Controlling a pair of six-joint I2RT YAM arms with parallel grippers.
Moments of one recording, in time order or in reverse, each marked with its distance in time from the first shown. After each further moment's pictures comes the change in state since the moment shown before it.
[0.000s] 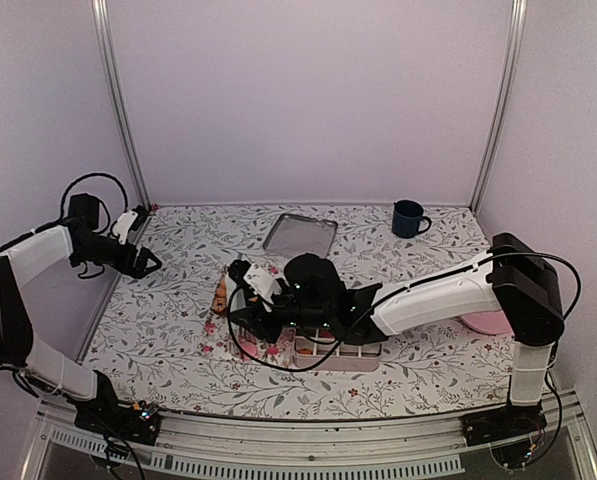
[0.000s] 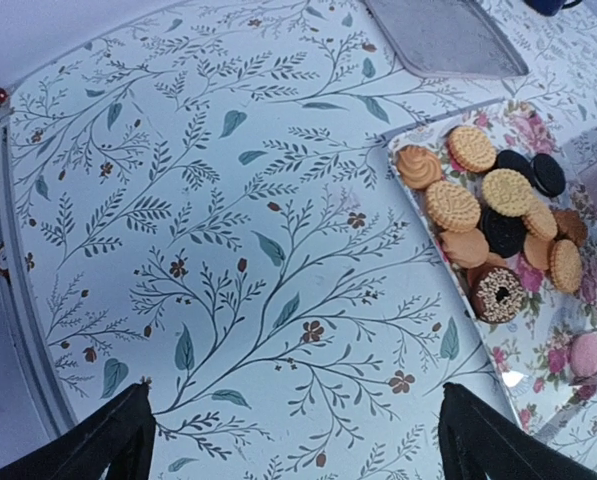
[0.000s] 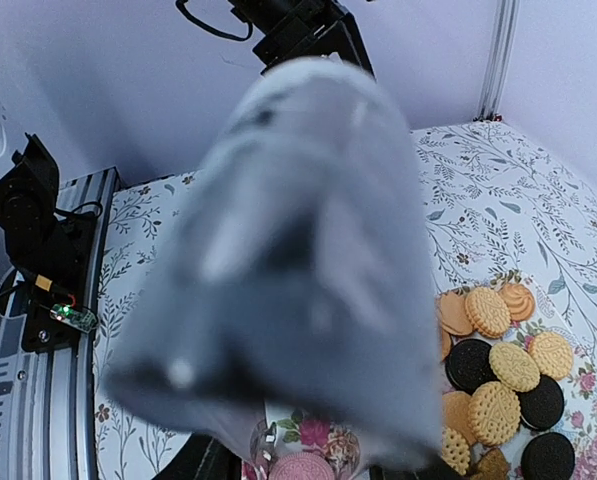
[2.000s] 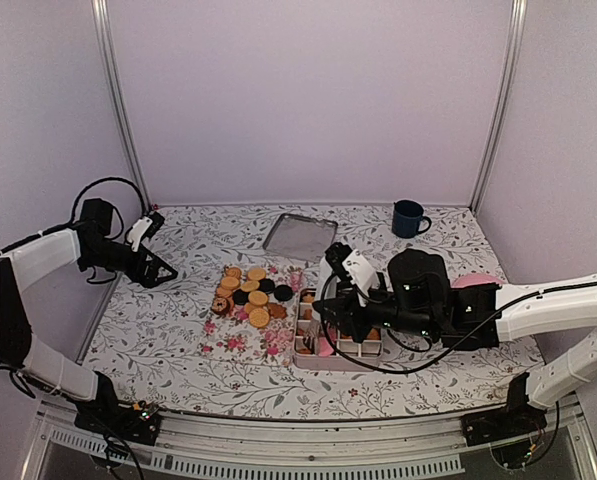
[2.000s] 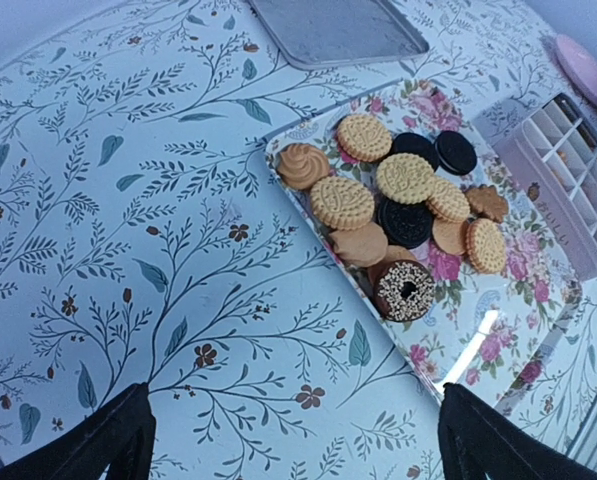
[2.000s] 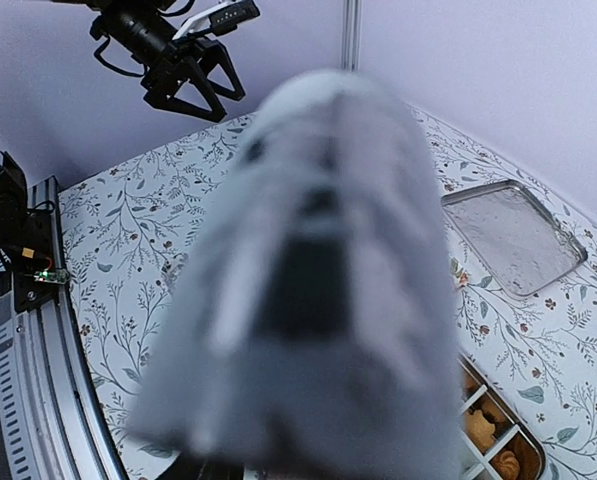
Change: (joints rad) left arm -0.090 0.002 -0.035 -0.017 0.124 0.027; right arm -0.001 -0.662 -0.451 -0.257 0.277 0.098
